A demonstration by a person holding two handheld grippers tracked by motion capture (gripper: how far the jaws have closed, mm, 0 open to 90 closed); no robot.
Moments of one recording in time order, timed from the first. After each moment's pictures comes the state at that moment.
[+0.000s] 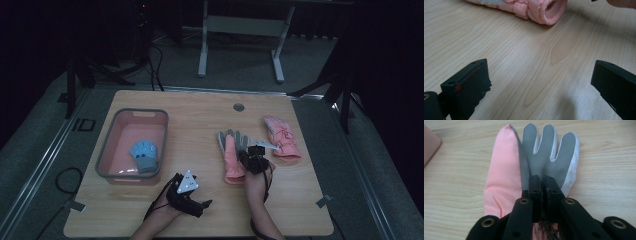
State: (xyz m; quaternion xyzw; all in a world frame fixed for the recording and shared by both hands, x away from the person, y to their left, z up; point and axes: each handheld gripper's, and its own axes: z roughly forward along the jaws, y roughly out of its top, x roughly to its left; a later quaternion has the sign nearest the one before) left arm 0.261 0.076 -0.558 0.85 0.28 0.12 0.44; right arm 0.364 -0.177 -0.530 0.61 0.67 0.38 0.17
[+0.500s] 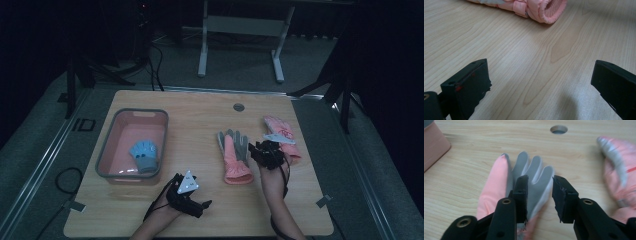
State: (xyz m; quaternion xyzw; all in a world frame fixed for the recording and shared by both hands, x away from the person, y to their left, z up) left arm 0.261 0.077 -0.558 0.85 0.28 0.12 0.43; right arm 0.360 -0.213 -0.486 0.53 0.71 0.39 0.23
